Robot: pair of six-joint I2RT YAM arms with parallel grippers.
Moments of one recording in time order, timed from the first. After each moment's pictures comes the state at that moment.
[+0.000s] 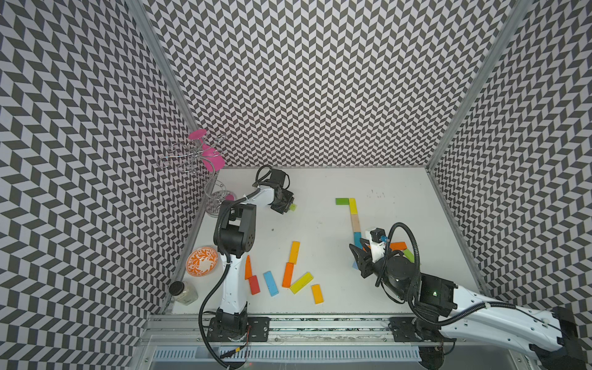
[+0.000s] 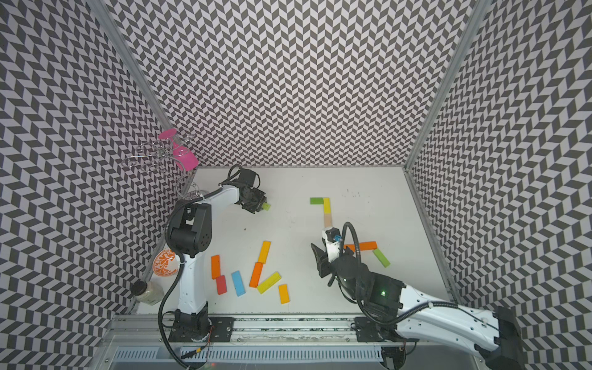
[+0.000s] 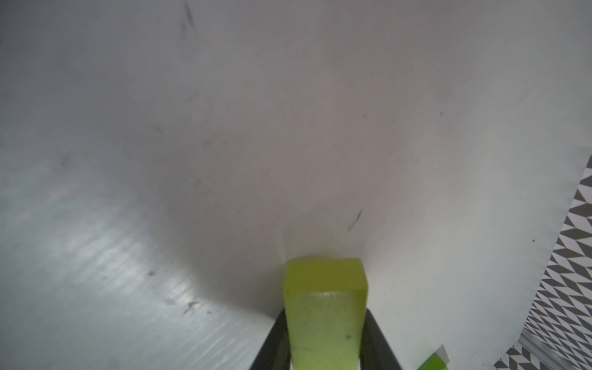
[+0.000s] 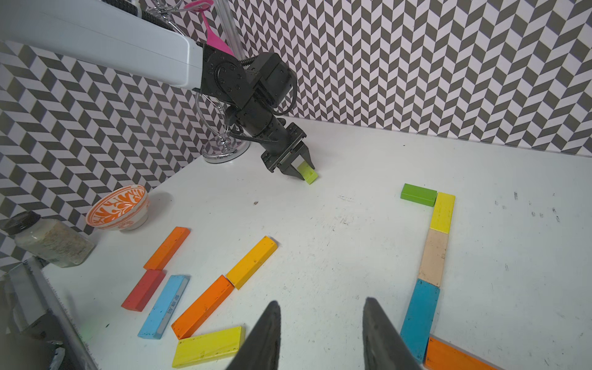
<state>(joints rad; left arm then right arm) -0.22 2.18 1.62 -0.56 0.18 -1.29 1.14 0.74 0.51 -0.08 0.55 0.34</state>
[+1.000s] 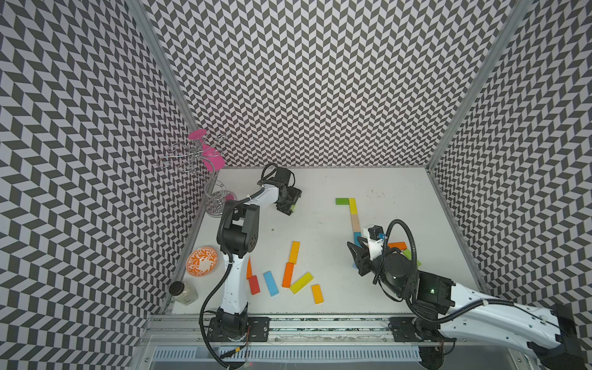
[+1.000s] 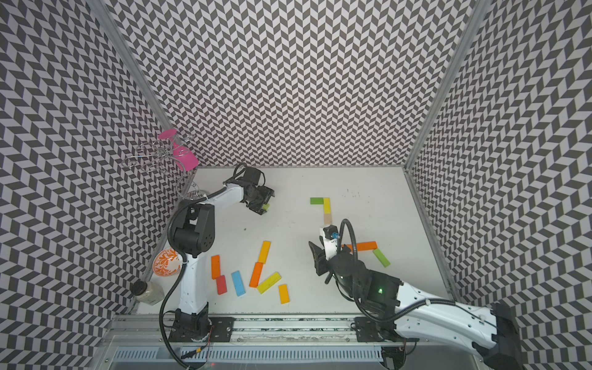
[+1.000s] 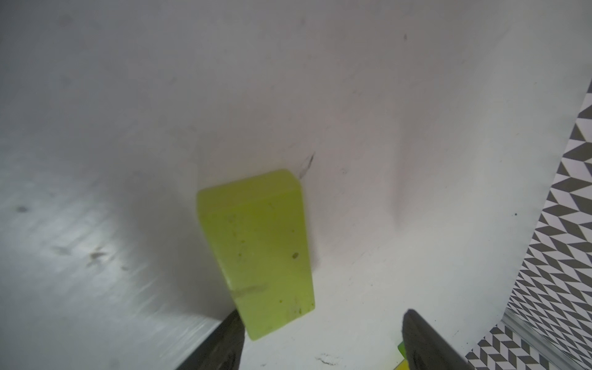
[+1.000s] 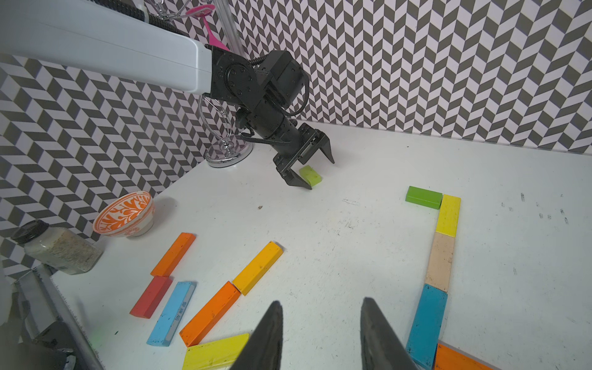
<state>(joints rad) -0.27 2.19 1.67 -0.56 0.23 -1.34 1.14 0.78 0.55 -0.08 0.55 0.36</state>
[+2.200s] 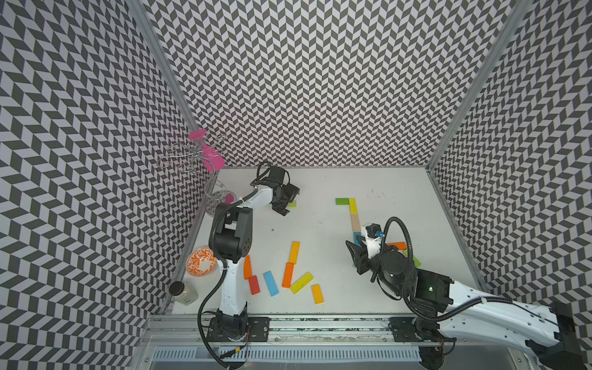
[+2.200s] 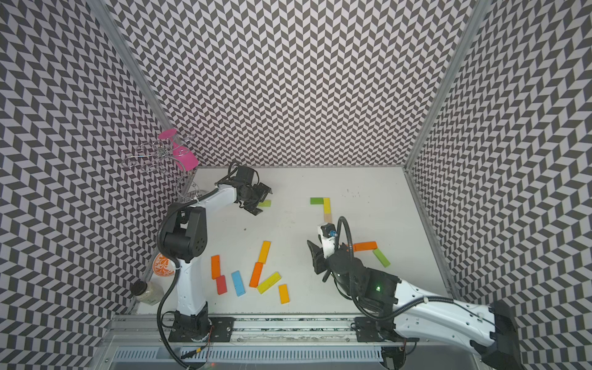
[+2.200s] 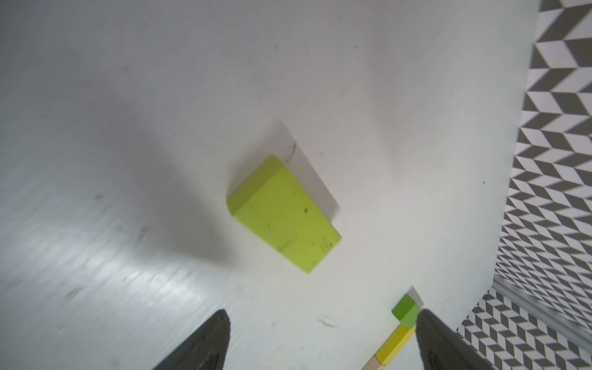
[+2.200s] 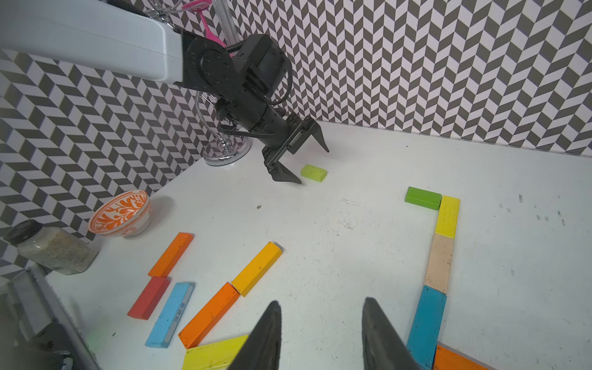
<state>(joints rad) -0.25 2.01 1.55 -0.55 0.28 -1.20 1.14 0.81 0.61 -0.11 0.56 0.37</state>
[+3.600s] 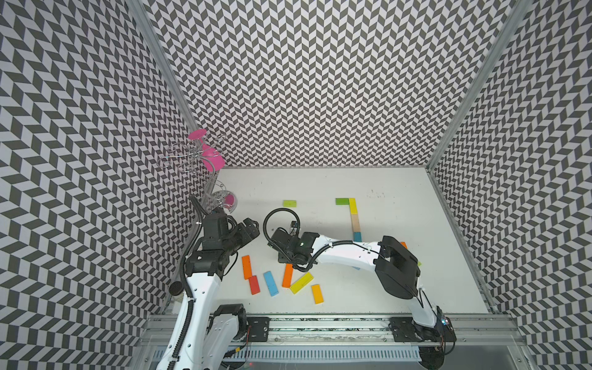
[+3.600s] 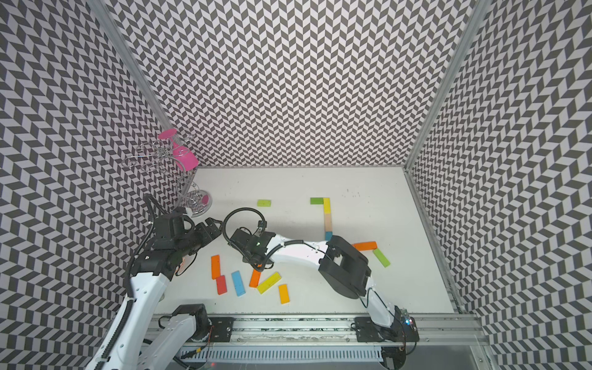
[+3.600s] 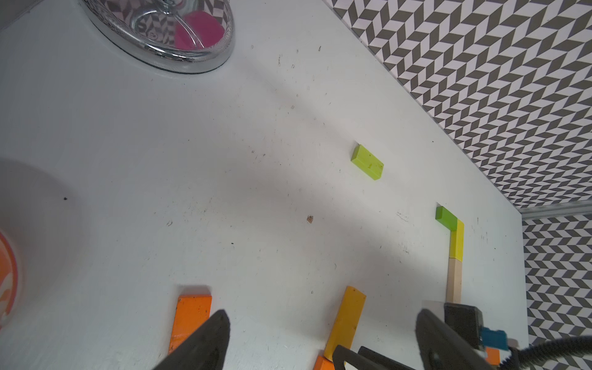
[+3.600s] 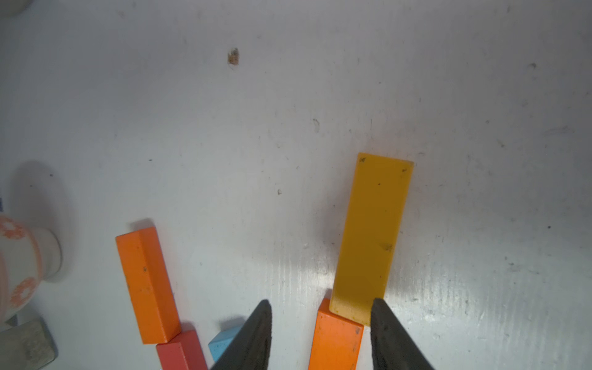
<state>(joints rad) 0.04 0.81 0.76 -0.66 0.21 -0.59 1.16 2.15 1.71 -0.71 0.24 1.17</state>
